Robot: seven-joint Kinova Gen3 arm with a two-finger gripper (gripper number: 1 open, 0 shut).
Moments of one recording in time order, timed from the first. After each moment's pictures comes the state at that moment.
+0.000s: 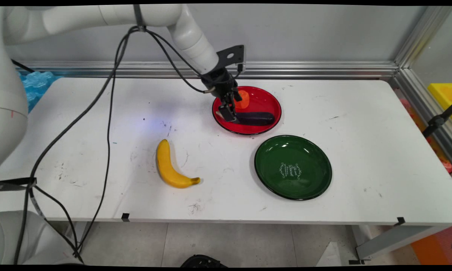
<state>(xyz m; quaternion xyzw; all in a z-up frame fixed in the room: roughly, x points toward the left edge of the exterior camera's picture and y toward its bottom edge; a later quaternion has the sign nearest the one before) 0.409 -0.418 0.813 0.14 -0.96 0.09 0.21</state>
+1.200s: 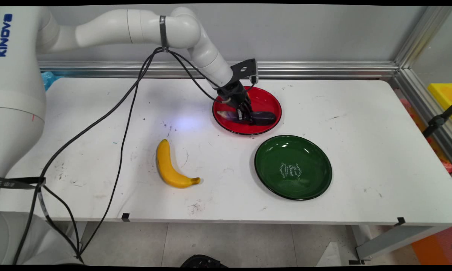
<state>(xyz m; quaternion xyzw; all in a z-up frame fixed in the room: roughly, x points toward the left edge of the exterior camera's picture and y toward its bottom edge) 0.385 -0.451 0.755 0.17 -0.95 0.08 0.24</state>
